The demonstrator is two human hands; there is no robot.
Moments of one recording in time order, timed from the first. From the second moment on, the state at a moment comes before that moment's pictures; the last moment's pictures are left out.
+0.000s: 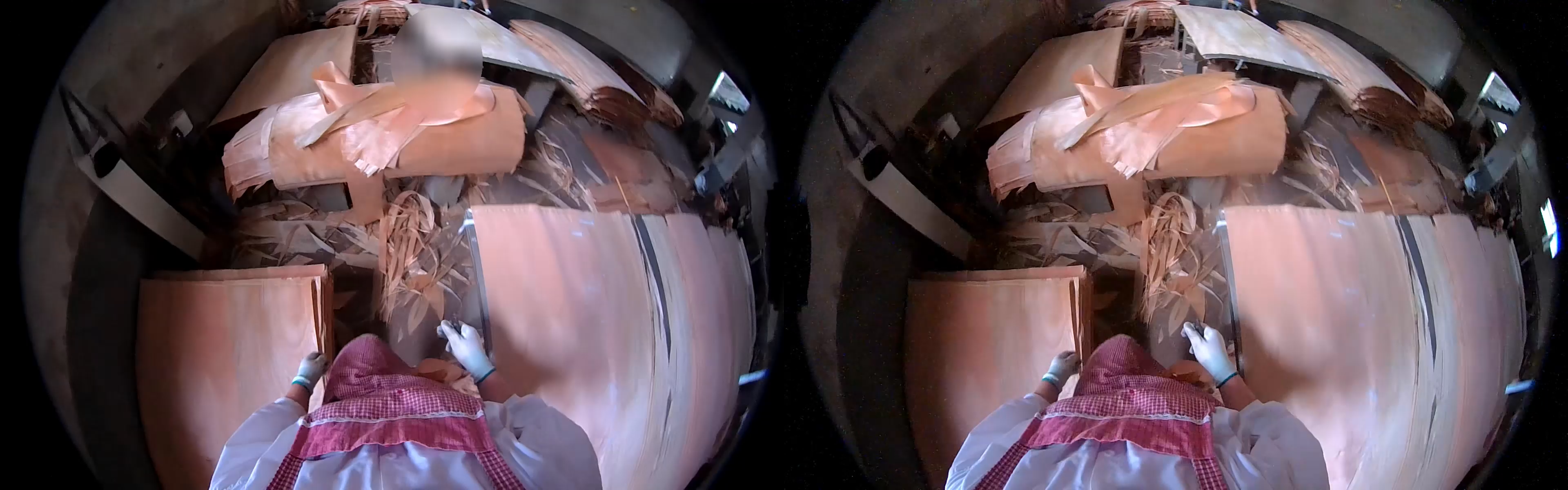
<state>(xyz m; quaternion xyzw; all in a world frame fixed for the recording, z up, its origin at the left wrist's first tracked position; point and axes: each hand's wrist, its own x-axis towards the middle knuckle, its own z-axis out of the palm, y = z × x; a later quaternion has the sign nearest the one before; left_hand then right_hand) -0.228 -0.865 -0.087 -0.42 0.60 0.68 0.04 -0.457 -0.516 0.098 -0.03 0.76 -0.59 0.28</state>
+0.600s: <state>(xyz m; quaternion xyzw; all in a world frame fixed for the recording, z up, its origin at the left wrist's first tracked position) -0.632 -1.170 -0.158 -0.11 0.85 0.39 0.34 -0.765 -0.689 0.098 -0.06 0.90 -0.40 0.16</state>
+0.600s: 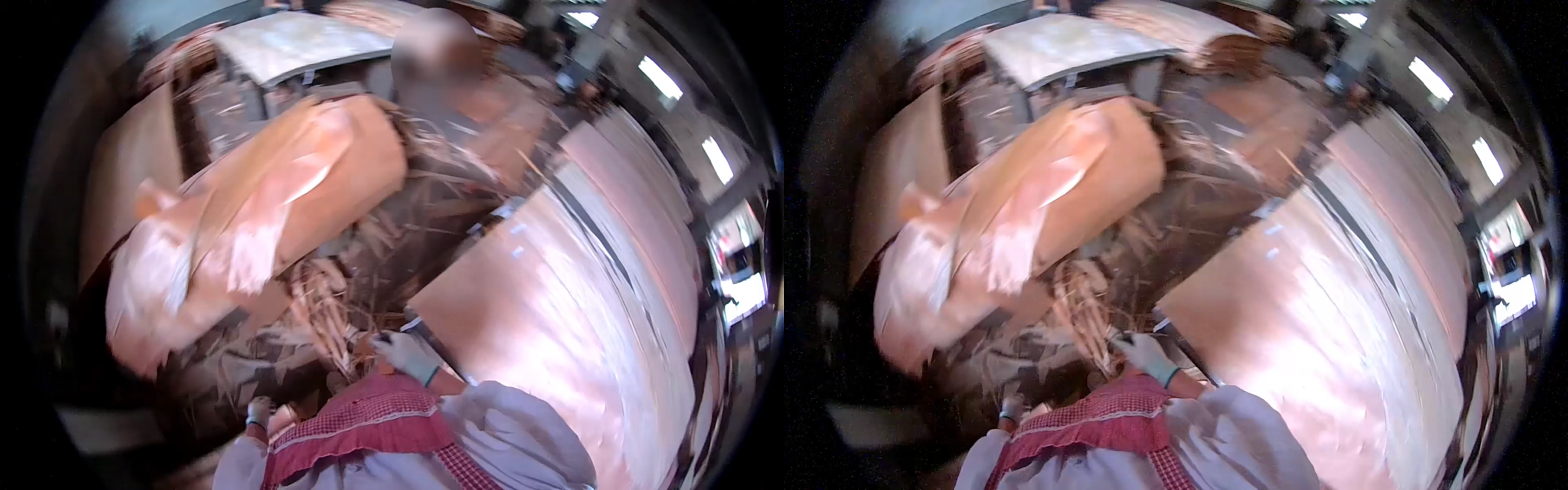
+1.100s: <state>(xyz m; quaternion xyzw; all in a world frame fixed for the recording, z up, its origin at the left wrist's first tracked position) -1.018 -0.957 0.323 0.39 0.70 0.56 0.21 -0.984 -0.716 0.076 0.06 0.84 -0.53 0.11</state>
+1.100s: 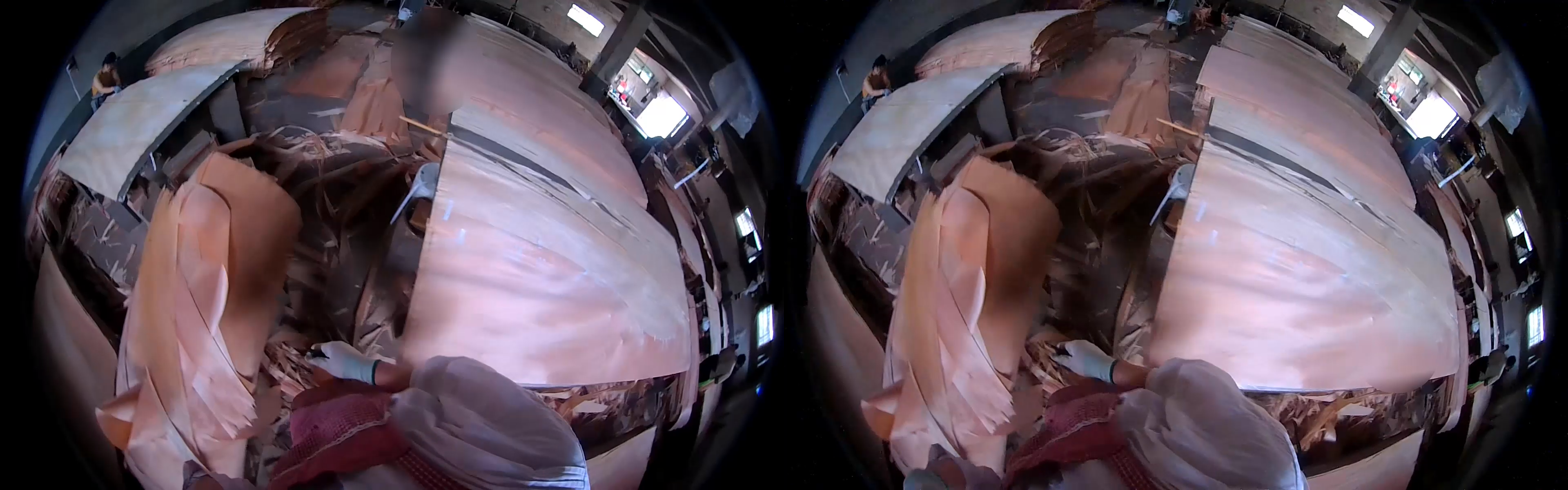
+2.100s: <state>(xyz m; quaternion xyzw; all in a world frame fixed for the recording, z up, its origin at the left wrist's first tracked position) -1.410 -0.691 0.380 0.70 0.45 0.44 0.34 -1.172 -0.467 0.062 0.42 0.76 -0.48 -0.10</state>
